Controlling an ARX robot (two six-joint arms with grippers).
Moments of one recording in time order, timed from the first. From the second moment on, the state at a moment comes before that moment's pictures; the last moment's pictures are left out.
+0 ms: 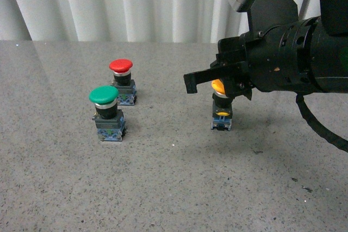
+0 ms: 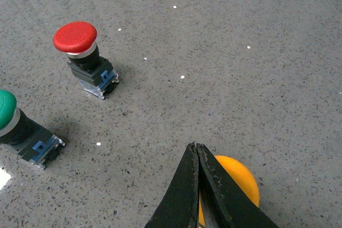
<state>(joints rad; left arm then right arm) 0.00 0.01 0.01 0.00 0.00 0.00 0.43 1.73 0.91 0.40 -0.07 0.00</state>
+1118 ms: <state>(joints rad) 0.00 0.01 0.01 0.00 0.00 0.00 0.41 1.75 0.87 0.39 -0.09 -0.01</state>
